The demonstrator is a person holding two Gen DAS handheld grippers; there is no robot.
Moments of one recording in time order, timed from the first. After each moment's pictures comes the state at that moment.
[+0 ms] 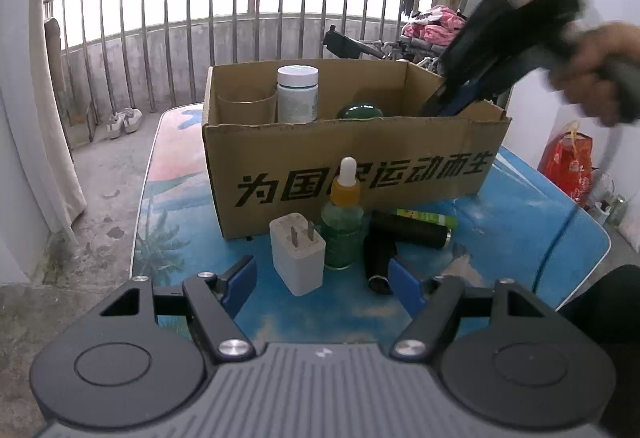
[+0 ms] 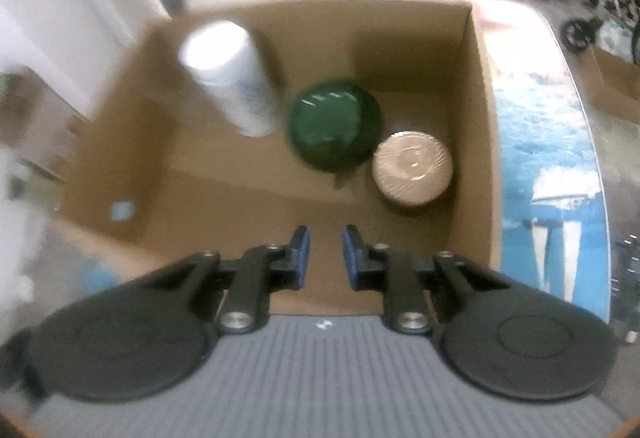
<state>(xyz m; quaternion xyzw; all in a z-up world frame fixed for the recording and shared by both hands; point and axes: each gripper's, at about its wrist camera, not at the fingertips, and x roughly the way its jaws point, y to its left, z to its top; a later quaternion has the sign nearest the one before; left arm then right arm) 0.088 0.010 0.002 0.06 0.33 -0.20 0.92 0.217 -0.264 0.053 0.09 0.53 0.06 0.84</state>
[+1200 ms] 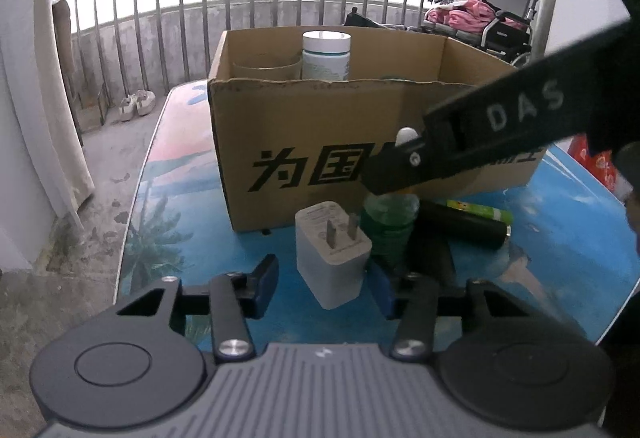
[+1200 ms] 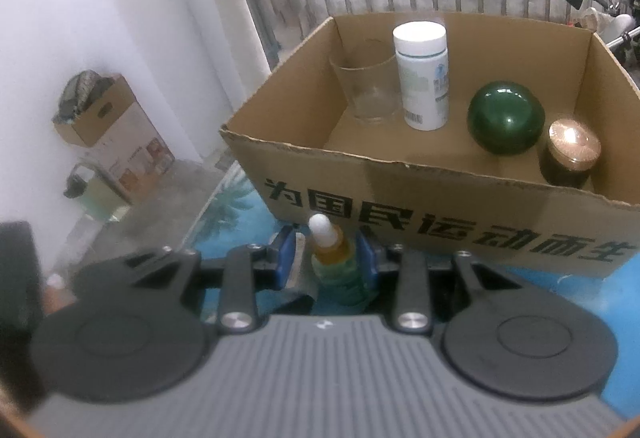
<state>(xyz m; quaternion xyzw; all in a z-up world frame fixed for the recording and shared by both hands) 0.133 0.010 -0.035 0.05 0.35 -0.18 0.92 0.147 -0.146 -0.001 0.07 0.41 0.14 0.90</state>
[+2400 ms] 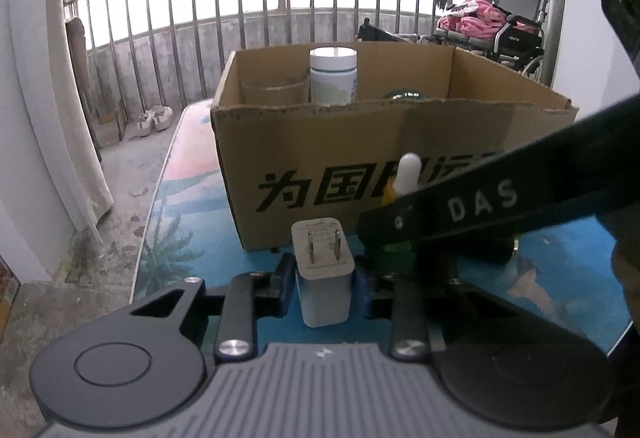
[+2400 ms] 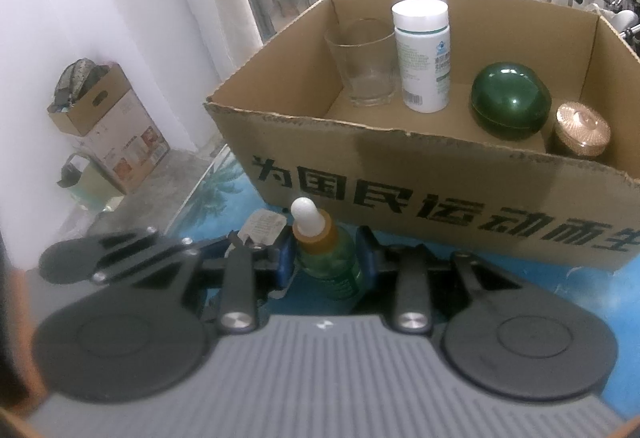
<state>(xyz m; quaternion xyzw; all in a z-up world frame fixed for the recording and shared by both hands) 0.129 -0.002 -0.025 0.07 0.33 -0.15 0.93 0.150 -0.145 -0.022 0.07 0.42 0.15 0.89</state>
